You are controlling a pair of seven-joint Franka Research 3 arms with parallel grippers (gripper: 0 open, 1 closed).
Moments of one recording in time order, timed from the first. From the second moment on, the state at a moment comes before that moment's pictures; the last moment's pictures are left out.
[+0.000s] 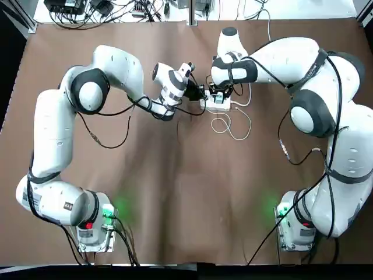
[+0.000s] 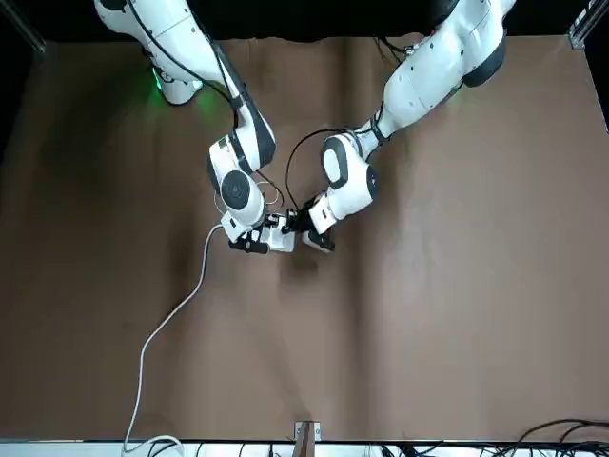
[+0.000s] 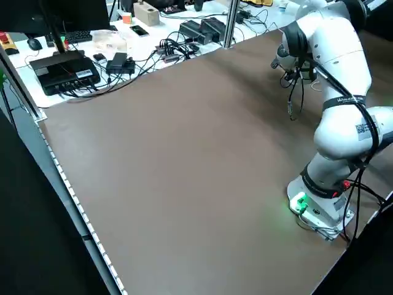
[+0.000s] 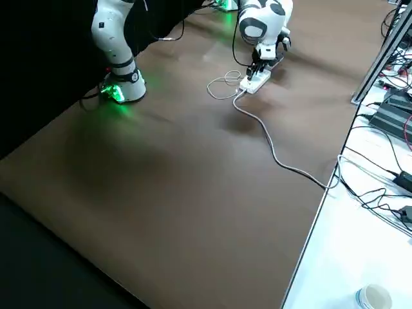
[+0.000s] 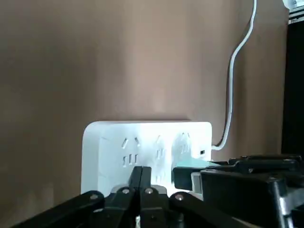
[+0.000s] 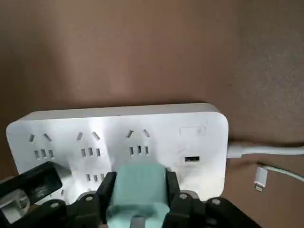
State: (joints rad) left arm -0.29 0.94 -0.68 -1.68 -1.18 3.02 0.57; right arm 0.69 0.59 -0.08 -1.82 0.22 2.25 0.61
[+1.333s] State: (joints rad) left arm -0.29 0.94 -0.68 -1.68 -1.18 3.02 0.57; right arm 0.50 0.51 -0.10 -1.53 0.22 1.85 0.61
